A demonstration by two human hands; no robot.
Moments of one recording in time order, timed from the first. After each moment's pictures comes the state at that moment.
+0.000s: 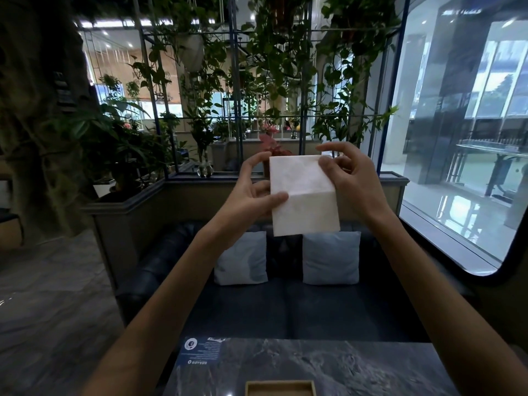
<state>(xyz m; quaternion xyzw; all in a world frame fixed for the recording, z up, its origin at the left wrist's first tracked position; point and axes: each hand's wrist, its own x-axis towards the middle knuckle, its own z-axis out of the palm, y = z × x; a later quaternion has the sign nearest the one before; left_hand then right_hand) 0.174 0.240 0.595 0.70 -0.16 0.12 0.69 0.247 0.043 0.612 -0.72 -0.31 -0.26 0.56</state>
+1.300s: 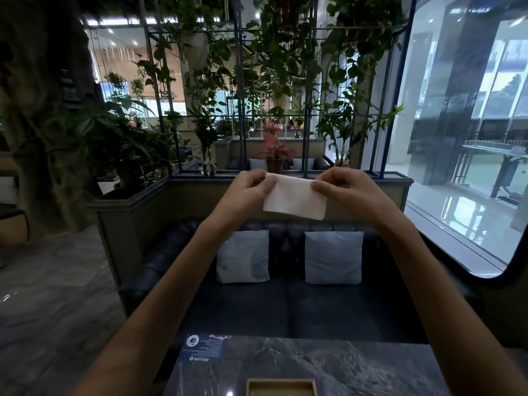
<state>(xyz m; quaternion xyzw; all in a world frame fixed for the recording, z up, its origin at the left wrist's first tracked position) 0.177 0.245 0.604 0.83 -0.05 0.20 0.51 0.237 0.035 0.607 -0.82 -0.32 -0.12 0.47</state>
